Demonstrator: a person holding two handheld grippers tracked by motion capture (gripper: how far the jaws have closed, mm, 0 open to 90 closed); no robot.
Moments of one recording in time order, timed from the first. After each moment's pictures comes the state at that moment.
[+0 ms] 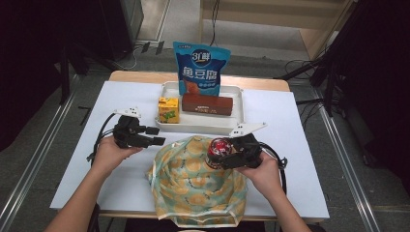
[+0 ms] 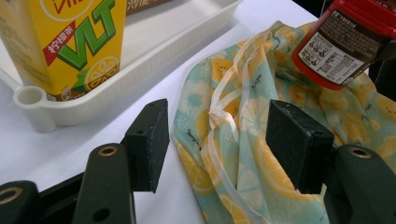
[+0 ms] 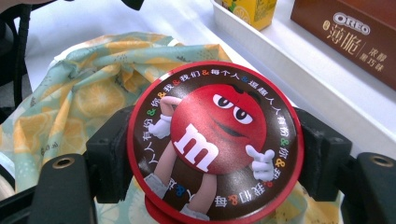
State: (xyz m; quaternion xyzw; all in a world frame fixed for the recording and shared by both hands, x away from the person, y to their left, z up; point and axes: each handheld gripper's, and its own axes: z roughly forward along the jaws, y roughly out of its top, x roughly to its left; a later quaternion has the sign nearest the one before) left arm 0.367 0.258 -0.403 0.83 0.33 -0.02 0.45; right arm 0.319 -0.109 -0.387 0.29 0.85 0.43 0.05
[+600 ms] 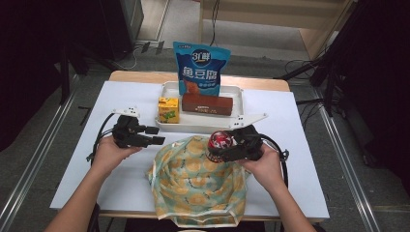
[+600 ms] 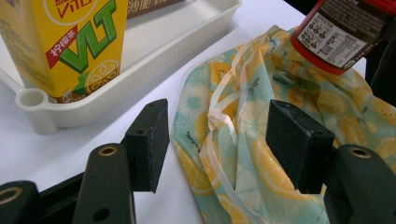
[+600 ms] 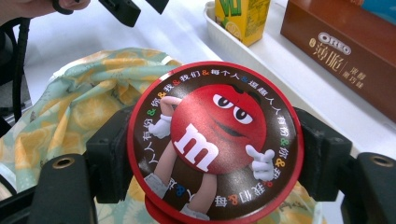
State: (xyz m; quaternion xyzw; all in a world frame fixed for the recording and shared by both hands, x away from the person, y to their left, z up) left arm 0.367 0.260 -0.403 0.83 0.33 -0.02 0.45; right arm 0.331 -0.109 -0.368 0.29 0.86 0.43 0.05
